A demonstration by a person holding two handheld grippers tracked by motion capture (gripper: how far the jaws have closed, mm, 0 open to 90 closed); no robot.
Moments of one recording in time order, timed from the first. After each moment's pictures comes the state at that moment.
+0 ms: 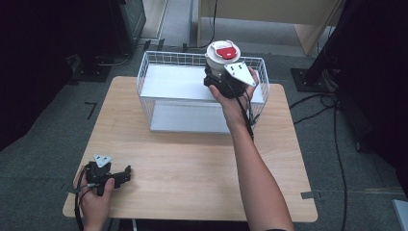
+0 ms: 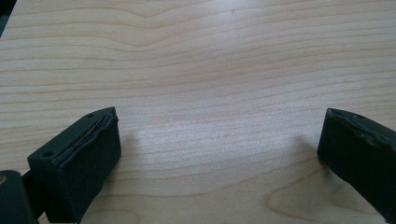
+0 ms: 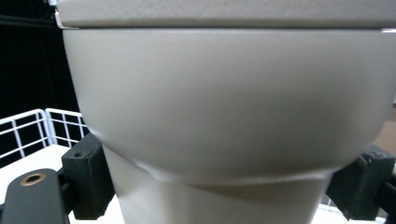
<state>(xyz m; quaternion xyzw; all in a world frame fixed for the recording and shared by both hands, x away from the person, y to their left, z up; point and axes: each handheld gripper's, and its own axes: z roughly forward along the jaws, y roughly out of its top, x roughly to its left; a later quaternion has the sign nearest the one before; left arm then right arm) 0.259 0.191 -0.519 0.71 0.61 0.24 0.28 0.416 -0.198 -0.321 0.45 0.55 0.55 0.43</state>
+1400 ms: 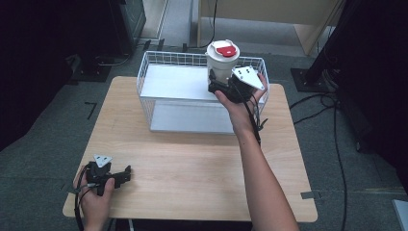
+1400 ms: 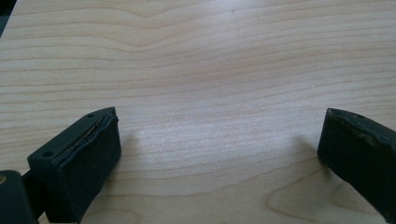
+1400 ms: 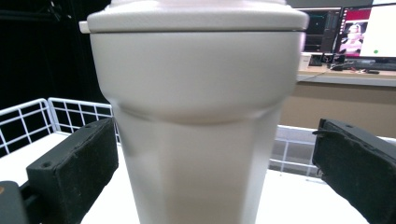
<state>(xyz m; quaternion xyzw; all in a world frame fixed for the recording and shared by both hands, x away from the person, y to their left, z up) 0.259 0.191 -0.519 0.71 0.61 0.24 0.28 0.397 -0.214 -0.321 0.47 0.56 0.55 0.41</state>
